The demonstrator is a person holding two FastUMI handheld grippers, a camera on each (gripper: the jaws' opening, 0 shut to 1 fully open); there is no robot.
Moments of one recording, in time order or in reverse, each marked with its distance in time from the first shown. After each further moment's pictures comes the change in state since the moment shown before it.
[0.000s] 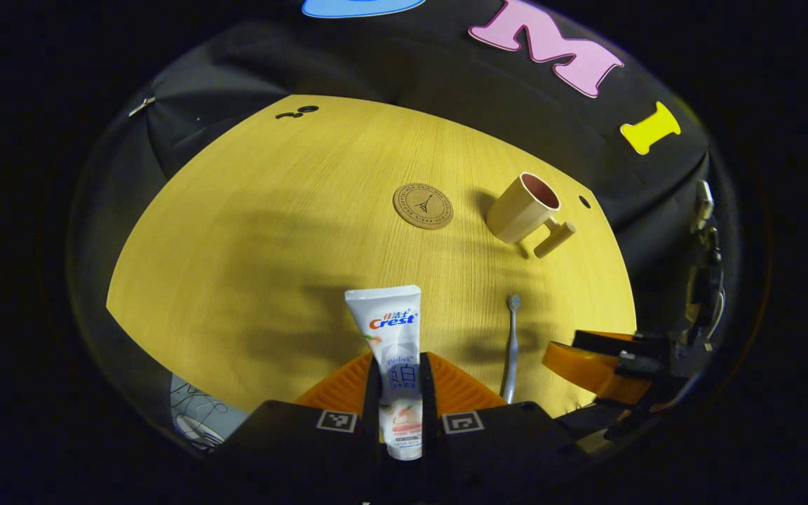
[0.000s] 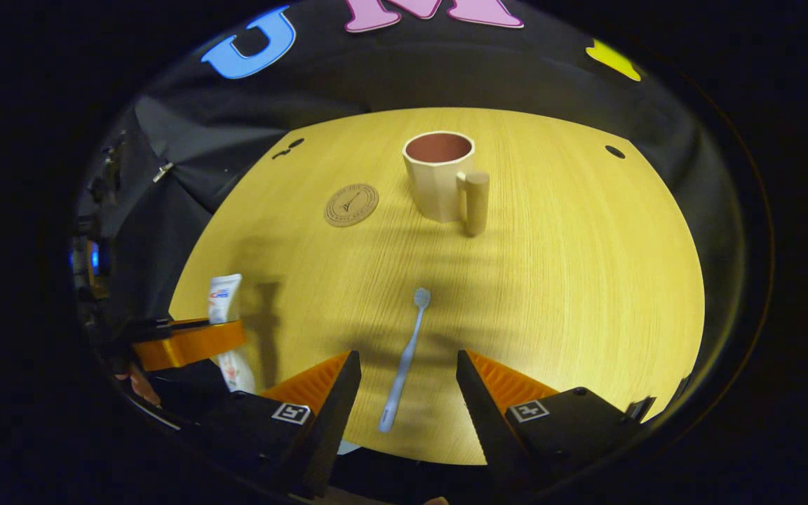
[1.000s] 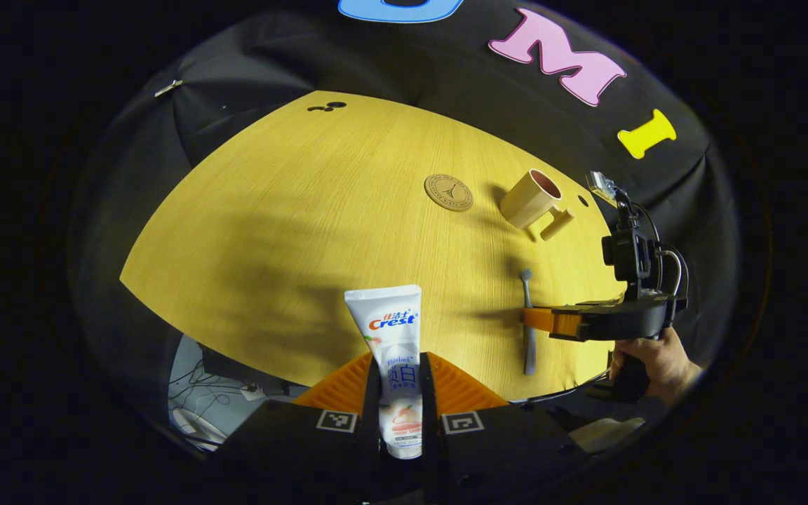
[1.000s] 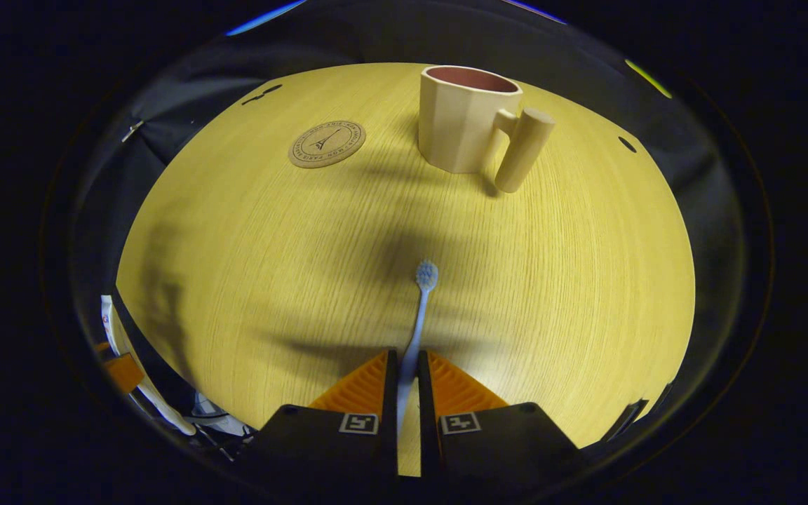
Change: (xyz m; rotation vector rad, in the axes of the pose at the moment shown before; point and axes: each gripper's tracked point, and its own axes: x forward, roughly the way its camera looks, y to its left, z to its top) left arm -0.036 0.042 -0.039 -0.034 -0.003 -0.001; right arm 0.054 -0.005 -0.030 -0.086 0.167 -0.149
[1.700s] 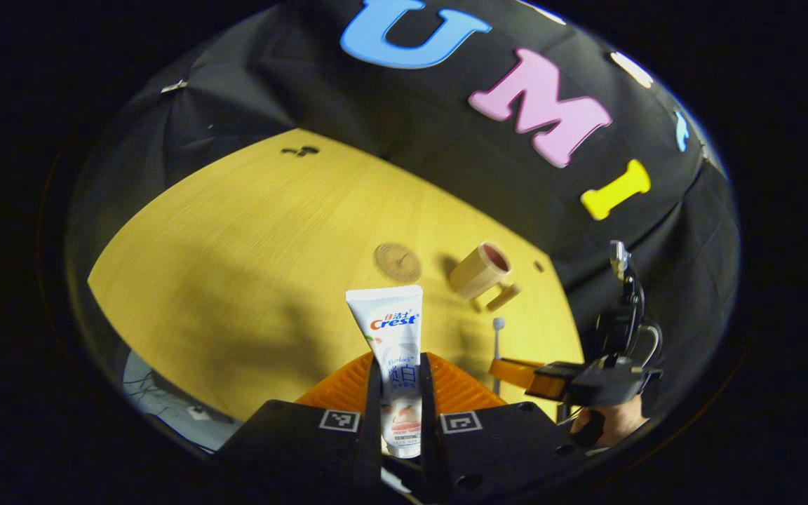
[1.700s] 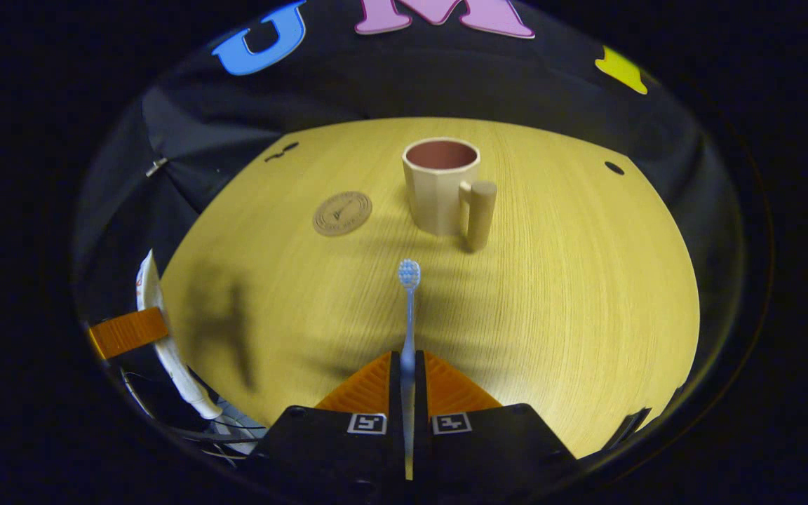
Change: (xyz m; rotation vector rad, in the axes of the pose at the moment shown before) left arm -0.021 -0.082 0.101 -0.081 -0.366 -0.276; right arm -0.070 -0.015 0.051 0.078 -0.346 0.140
